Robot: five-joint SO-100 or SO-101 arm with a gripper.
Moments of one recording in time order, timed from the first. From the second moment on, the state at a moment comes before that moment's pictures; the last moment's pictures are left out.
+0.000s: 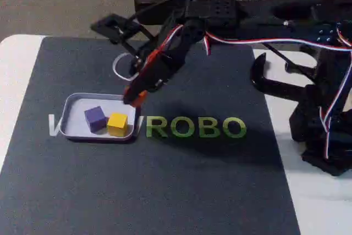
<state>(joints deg) 18.4 74.8 85.1 52.6 -69.3</state>
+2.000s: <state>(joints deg) 20.1 63.1 46.3 90.3 -77.3</state>
